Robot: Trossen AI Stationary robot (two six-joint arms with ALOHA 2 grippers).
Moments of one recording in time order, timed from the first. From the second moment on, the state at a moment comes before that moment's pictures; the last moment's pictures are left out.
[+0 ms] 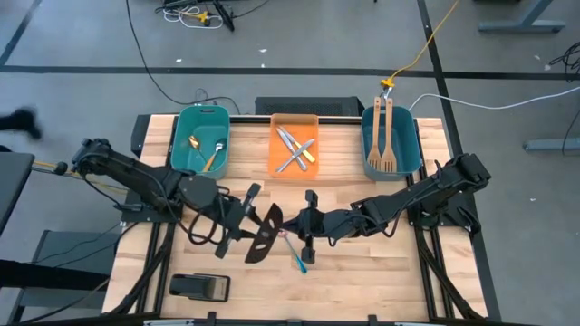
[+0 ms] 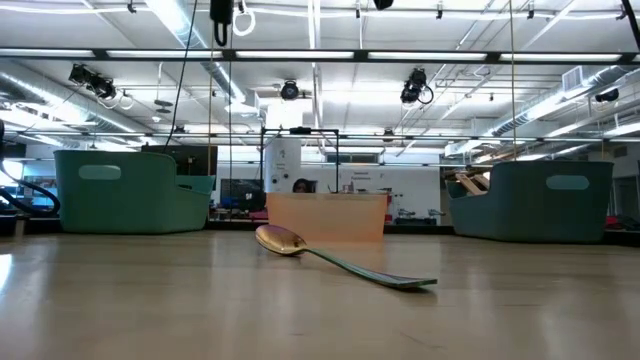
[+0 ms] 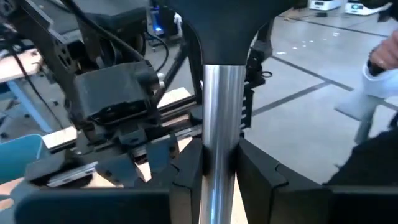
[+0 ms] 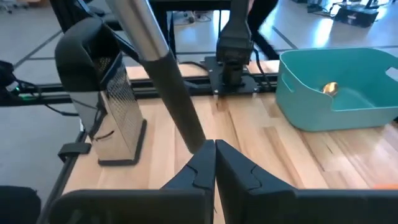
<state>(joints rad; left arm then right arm) -0.37 1.24 1.17 -0.14 0.03 0.14 0.40 1.65 1.25 0.02 0.41 0.17</state>
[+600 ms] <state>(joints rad) -0.37 1.24 1.17 -0.12 -0.09 0.09 0.40 1.65 1.25 0.07 0.40 0.17</state>
